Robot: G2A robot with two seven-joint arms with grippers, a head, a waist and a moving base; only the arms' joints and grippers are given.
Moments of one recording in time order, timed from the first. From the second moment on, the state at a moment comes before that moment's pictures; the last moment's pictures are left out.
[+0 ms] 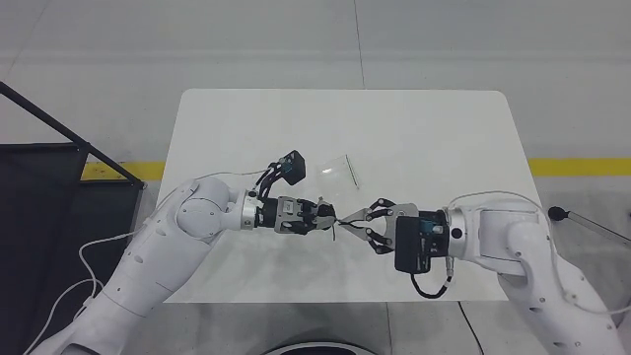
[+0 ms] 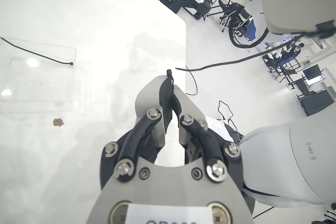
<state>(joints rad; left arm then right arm) 0.93 -1.06 -0.97 -1.46 0.14 -0.82 -0.86 -1.08 -0.93 1.15 -1.94 -1.18 -0.99 0.04</state>
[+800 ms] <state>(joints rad) 0.93 -1.06 -0.97 -1.46 0.14 -0.82 -0.86 -1.06 -0.94 1.13 -1.92 -1.17 -0.98 0.05</state>
